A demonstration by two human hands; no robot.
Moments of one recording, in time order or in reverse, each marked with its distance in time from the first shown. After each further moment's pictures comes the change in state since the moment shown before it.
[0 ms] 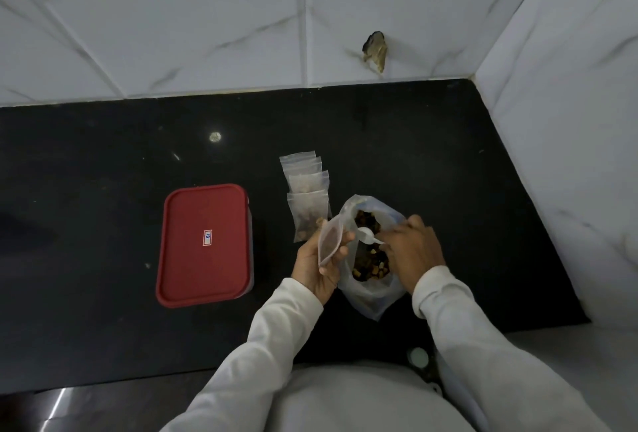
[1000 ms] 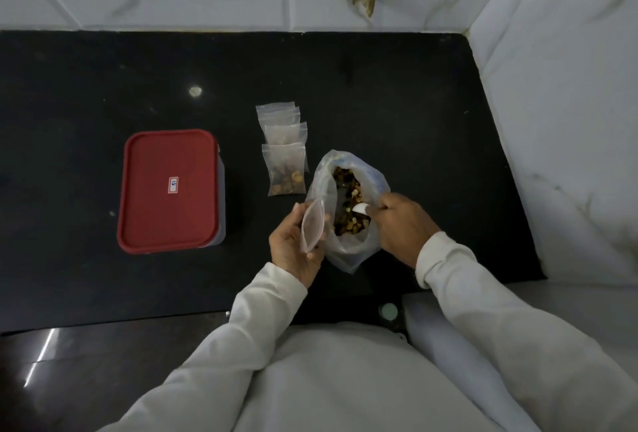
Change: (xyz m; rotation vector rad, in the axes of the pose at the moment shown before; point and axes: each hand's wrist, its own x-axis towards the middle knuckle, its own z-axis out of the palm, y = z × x) left_hand -0.023 -0.046 -0.009 -0.004 0.123 0.131; right_hand -0.032 0.029 0.004 0.000 0.000 -0.255
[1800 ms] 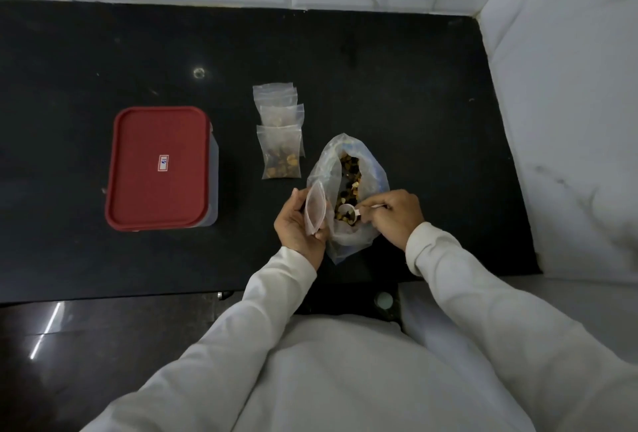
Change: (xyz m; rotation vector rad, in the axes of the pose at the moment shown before) left_hand 0.019 -0.027 0.012 -0.118 0.180 0.152; right_hand 0.002 -0.001 0.009 0.889 -0.057 0.507
